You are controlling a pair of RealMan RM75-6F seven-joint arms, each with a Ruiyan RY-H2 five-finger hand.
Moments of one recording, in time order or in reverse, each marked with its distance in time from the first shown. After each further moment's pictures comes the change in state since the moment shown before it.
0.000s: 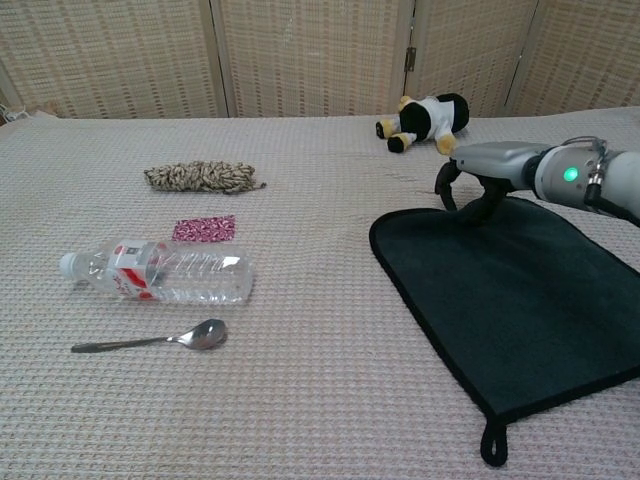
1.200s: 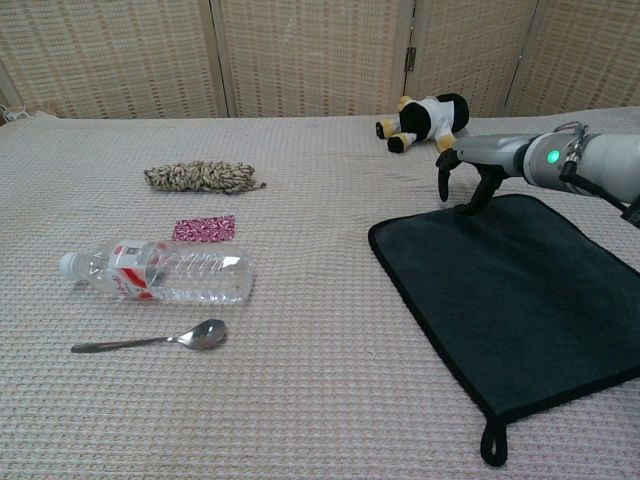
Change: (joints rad) left arm -0.007 -0.008 0.001 0.000 -0.003 -0.011 0.012; right arm 0.070 -0.060 0.076 0.139 0.185 -0.135 -0.115
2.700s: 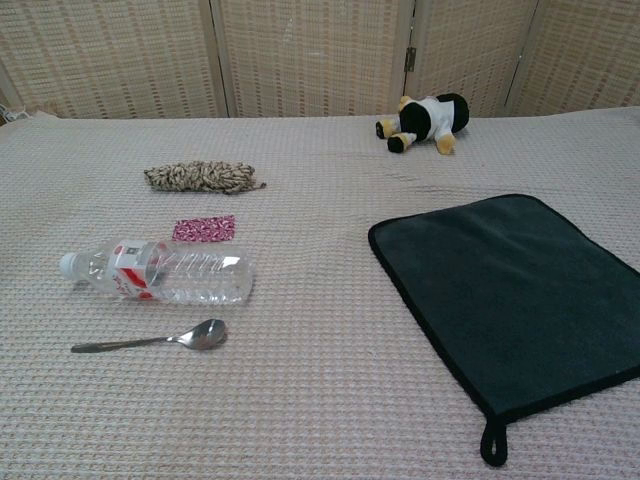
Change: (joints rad) left arm -0.002 -0.048 0.018 0.011 0.056 0.019 0.069; right arm -0.743 0.507 -0.155 -0.672 -0.587 0.831 0.150
